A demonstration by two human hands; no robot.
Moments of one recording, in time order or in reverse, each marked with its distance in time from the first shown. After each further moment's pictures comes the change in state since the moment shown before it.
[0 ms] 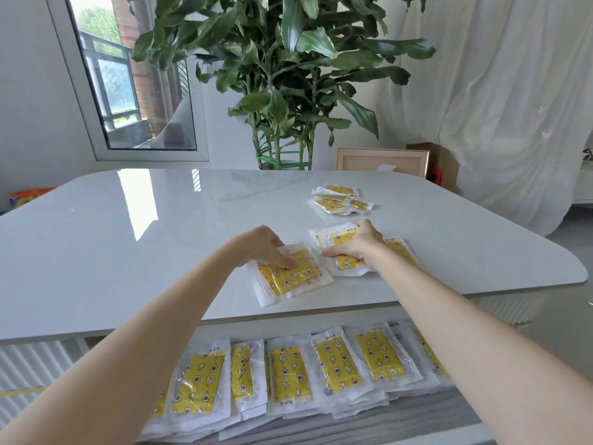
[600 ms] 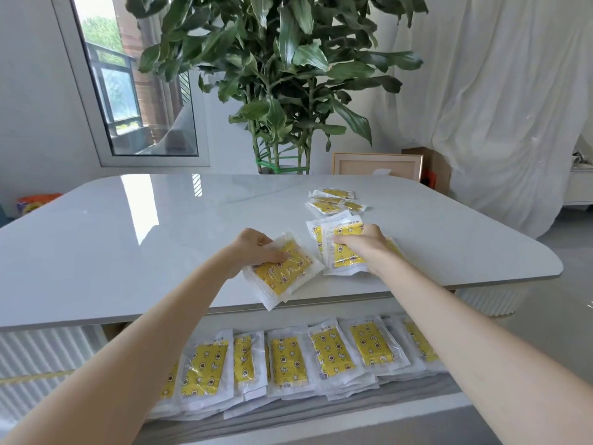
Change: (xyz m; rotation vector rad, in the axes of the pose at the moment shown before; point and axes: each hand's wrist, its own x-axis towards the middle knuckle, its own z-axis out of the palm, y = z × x) left_hand -0.033 -0.008 0.006 -0.282 0.148 -0.005; right_hand -0.041 0.010 -0.017 0.337 0.020 -0.010
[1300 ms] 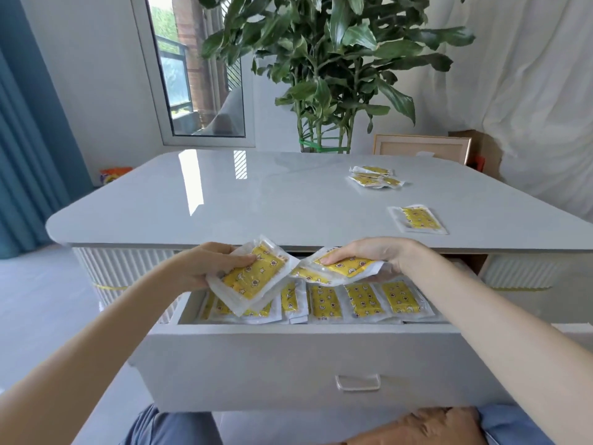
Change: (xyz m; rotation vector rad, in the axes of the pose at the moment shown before) left_hand -0.151 -0.098 -0.056 -0.533 -0.210 -0.231; right_hand -0.124 0.003 0.017 -0.166 -0.893 0.154
